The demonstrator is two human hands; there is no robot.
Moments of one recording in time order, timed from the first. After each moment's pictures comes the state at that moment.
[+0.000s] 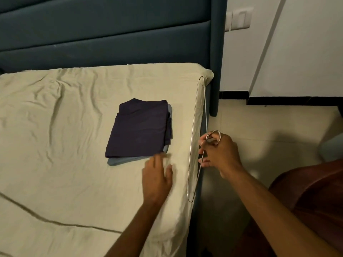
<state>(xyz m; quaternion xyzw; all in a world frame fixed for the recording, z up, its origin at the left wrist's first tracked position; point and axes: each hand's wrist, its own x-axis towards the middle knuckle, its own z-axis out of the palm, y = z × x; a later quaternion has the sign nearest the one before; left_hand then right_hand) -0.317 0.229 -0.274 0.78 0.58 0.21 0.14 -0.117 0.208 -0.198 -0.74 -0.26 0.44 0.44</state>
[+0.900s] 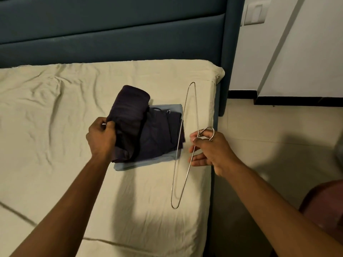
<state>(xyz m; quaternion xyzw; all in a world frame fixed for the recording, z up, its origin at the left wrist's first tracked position) -0.414 0.409 -0.193 0.53 0.72 0.38 0.23 -0.161 0.267 -0.195 -0.65 -0.22 0.57 0.46</state>
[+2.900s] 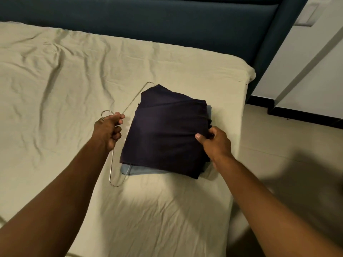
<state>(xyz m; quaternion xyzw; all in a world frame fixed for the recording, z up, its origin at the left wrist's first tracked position) -0.489 0.508 -0.270 0.29 0.65 0.39 0.58 -0.212 0.384 -0.285 -0.79 -0.31 0.39 0.37</state>
